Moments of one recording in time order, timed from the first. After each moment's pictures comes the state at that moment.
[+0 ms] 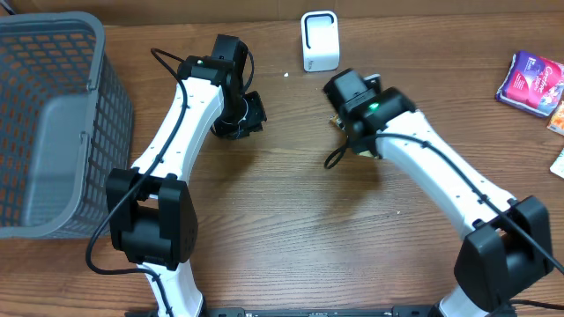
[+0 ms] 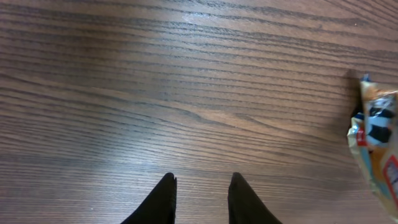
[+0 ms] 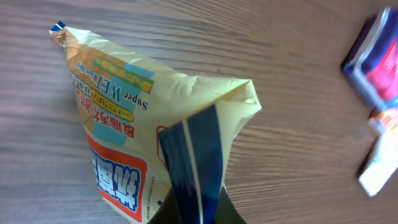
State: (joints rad) left arm -0.22 1.98 1.70 -1.13 0.19 -0.54; right arm 0.55 1.80 1.51 -1.08 0.53 0.26
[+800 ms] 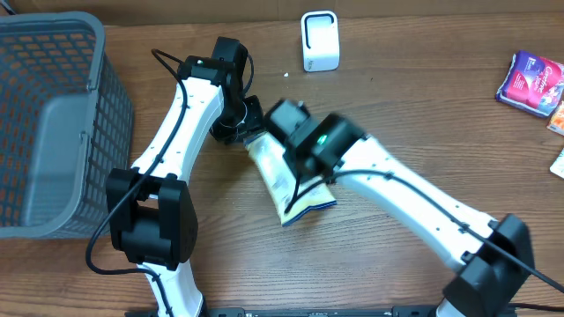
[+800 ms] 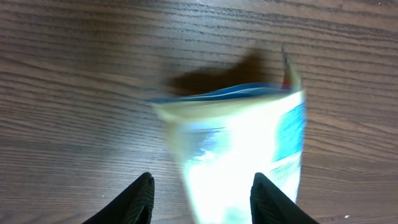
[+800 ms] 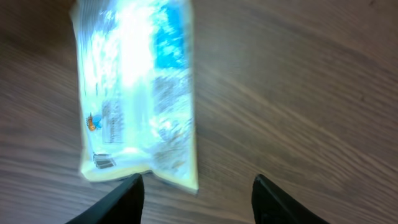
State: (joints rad) left arm -0.22 1.98 1.70 -1.18 0.18 -0.52; right arm 0.80 1.81 1.68 -1.17 0.24 0.28
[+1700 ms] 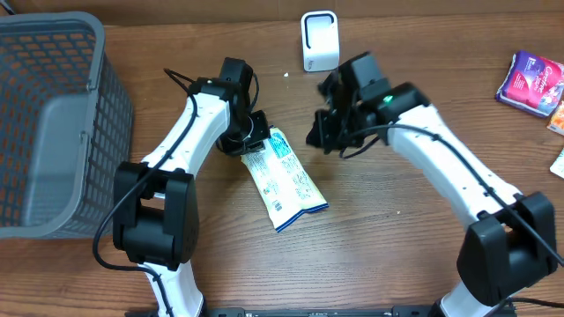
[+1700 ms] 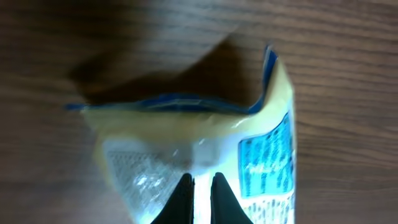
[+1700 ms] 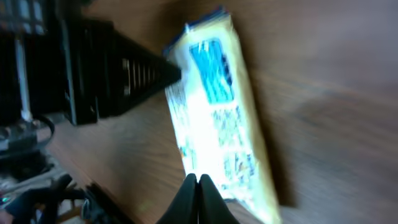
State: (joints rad) left arm -0.24 1.98 1.49 -0.96 0.25 -0.52; right arm 0.46 1.81 1.47 -0.82 -0.53 0.43
